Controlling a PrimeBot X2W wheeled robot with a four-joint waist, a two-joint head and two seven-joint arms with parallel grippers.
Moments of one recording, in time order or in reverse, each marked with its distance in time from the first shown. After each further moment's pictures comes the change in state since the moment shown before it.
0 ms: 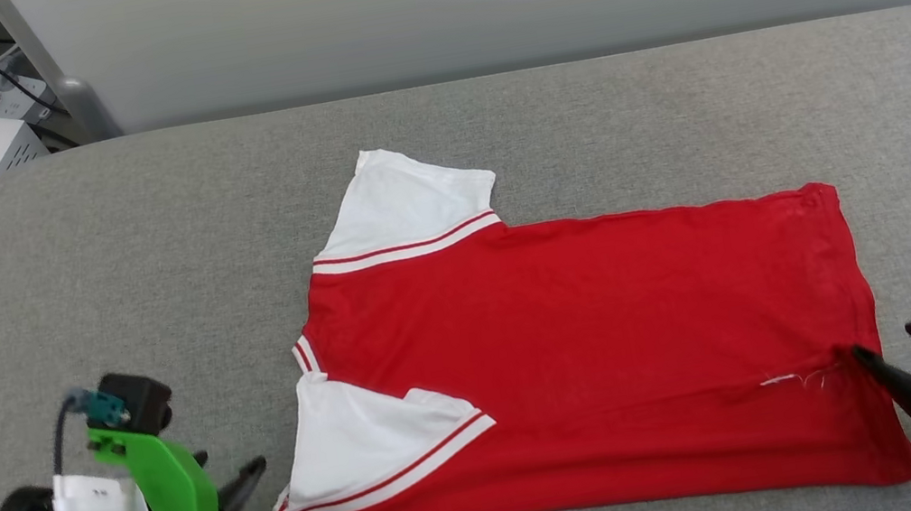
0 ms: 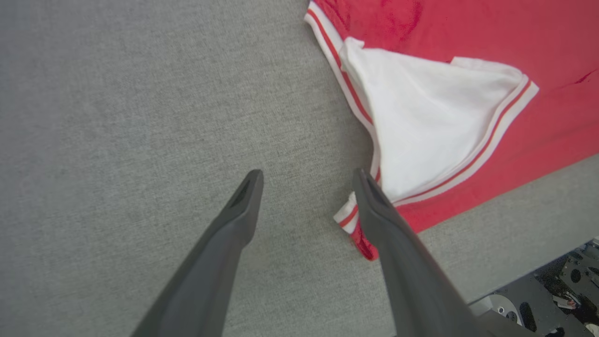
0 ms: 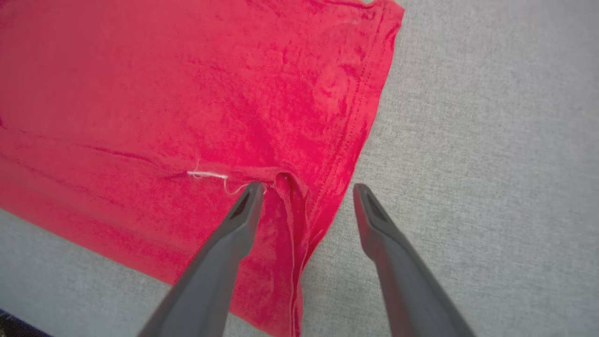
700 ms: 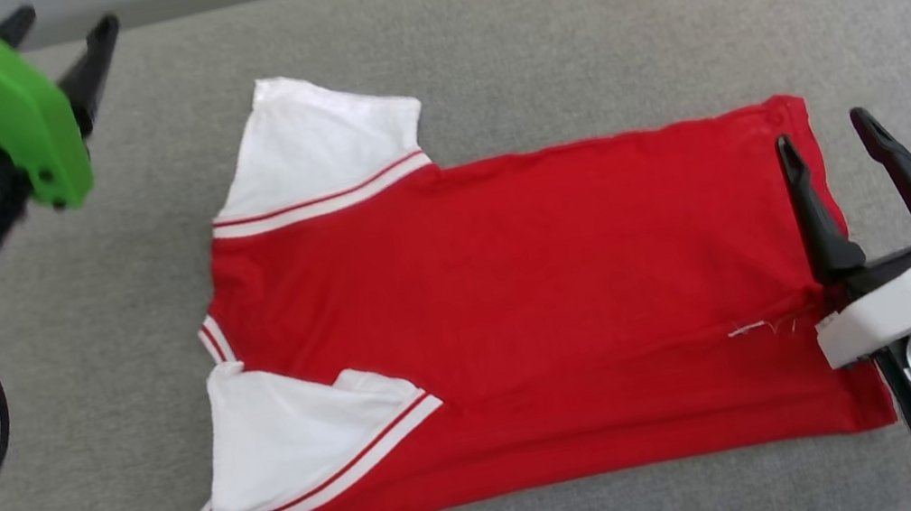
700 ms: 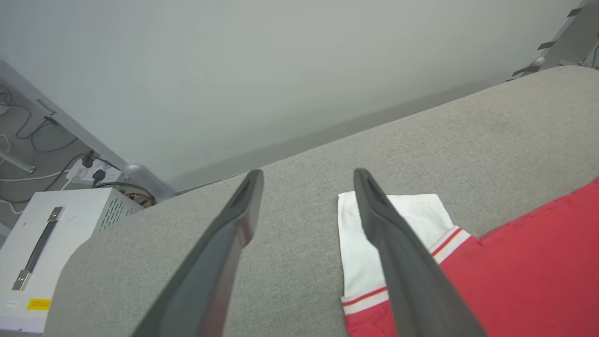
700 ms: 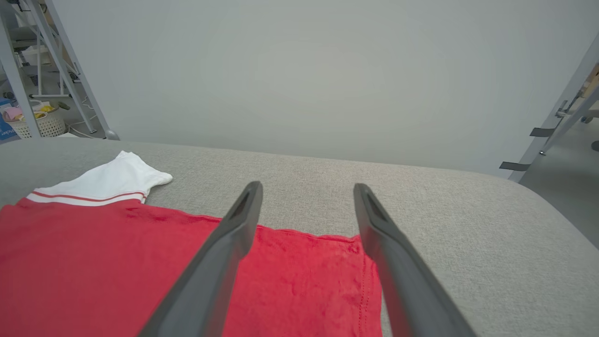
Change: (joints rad) left arm -0.582 -0.067 0.153 0.077 0.150 0.015 -0.023; right arm -0.081 0.394 -0.212 -0.207 -0.430 0.000 -0.536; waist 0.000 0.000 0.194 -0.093
